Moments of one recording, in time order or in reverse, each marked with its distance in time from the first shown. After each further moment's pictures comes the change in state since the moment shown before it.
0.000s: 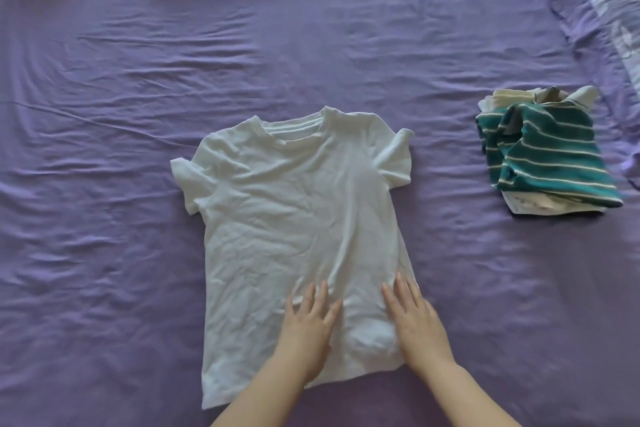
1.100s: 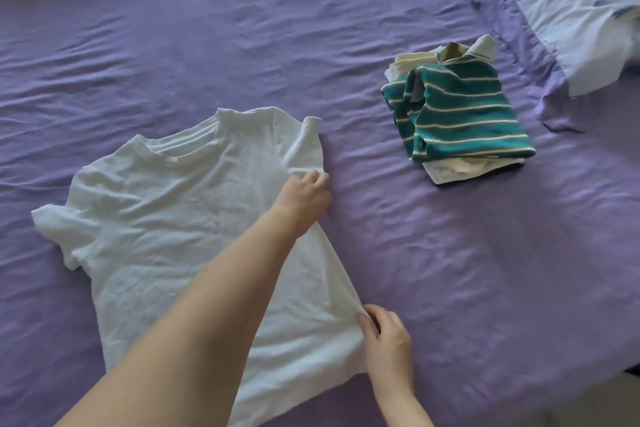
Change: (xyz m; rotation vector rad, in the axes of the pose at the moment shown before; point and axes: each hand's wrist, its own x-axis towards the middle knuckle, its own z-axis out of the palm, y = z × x) left_hand 0.185 0.078 -0.164 0.602 0.507 0.352; right_hand -0.020 0.034 0.035 0.944 0.285 0.698
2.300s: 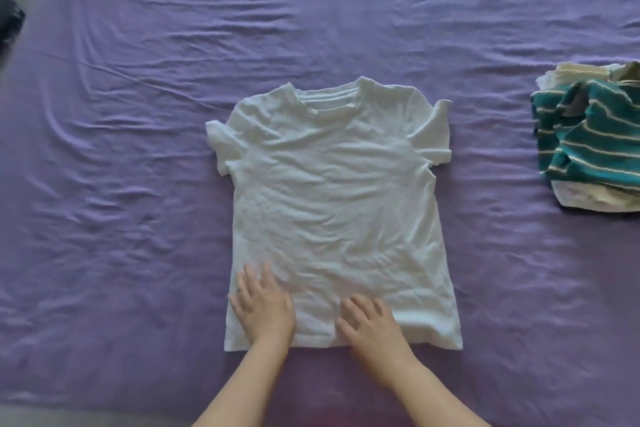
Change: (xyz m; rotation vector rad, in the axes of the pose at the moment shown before) left_hand -0.297 0.075 0.065 -0.617 -0.335 -1.390; right_hand -0.068 -0.049 0.054 -1.023 -0.659 -1.155
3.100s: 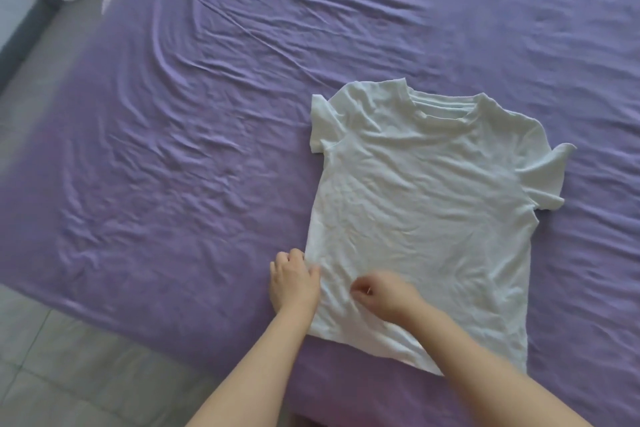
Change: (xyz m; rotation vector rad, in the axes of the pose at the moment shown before) left_hand 0.043 -0.058 -0.026 -0.355 -0.089 -0.176; right_hand 0.119 -0.040 -0.047 0.357 -0.349 0.067
